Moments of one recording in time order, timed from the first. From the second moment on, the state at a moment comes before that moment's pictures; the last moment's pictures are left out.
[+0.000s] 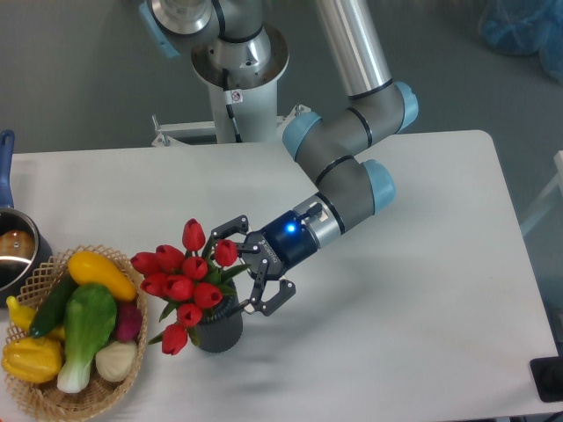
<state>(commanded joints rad) 2.59 -2.05 -1.85 -0.85 0.10 1.60</state>
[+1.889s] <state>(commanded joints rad) 2.95 -1.78 -1.64 -0.86 1.33 1.56</state>
